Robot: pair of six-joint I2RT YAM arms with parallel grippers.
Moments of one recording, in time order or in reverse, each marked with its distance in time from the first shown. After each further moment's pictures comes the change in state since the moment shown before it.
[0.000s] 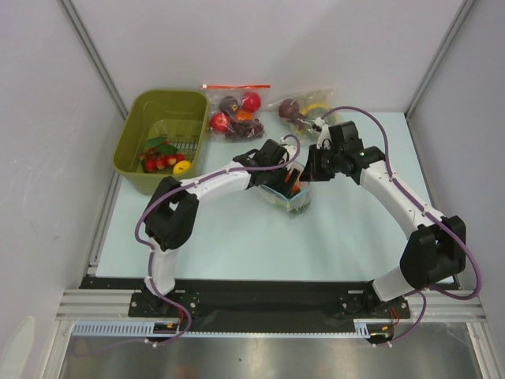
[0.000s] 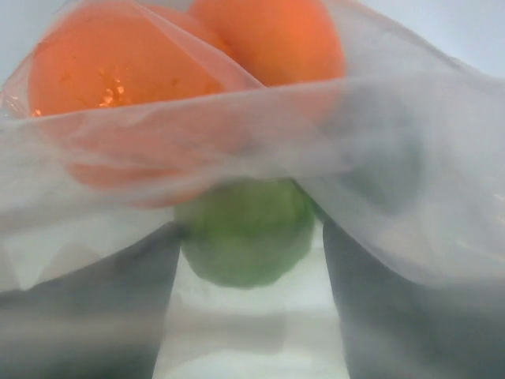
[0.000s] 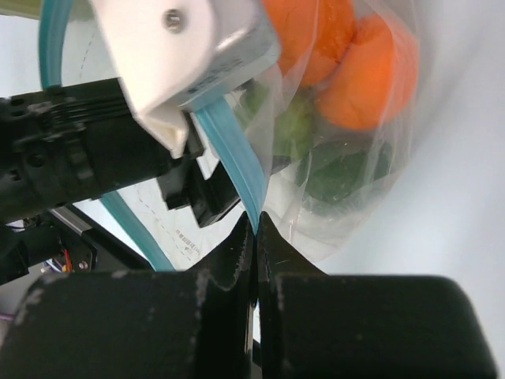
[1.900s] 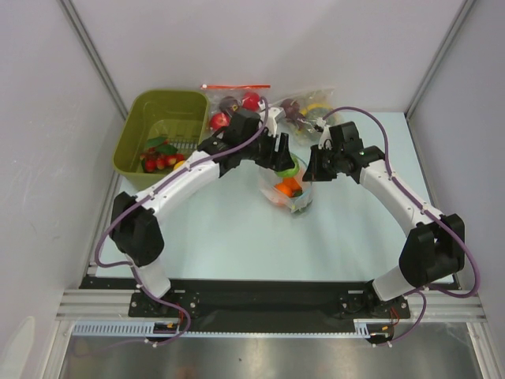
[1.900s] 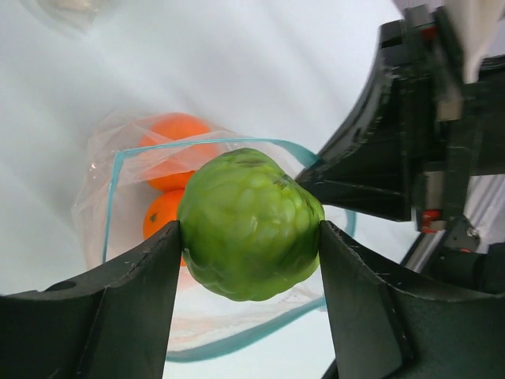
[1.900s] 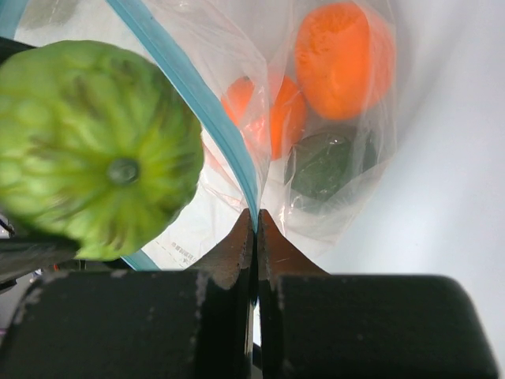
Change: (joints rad) left arm 0.087 -0.243 0.046 0.048 0.239 -0.132; right arm -0.009 0.014 0.000 -0.011 0.045 0.000
